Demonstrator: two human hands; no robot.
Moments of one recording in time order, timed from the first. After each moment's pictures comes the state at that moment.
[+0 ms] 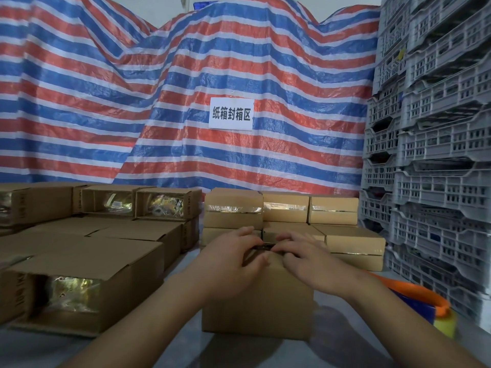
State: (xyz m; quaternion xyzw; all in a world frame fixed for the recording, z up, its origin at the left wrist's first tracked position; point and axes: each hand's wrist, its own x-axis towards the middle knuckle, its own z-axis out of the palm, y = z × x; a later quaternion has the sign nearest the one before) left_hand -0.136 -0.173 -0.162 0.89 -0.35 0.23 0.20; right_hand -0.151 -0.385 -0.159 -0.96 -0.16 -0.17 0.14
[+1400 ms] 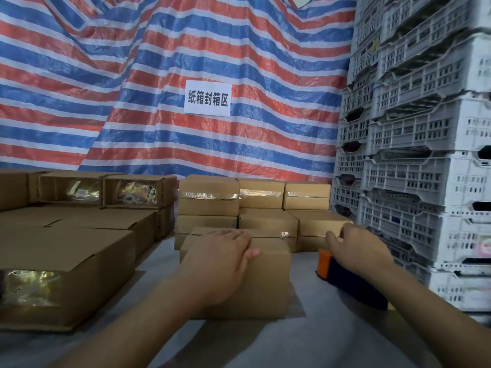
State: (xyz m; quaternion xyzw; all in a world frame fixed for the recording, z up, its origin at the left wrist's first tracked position) left_hand -0.150 -0.199 -0.176 0.91 -0.33 0.26 0.04; right_hand -0.177 -0.489 -0.168 -0.93 0.20 -0.28 0.10
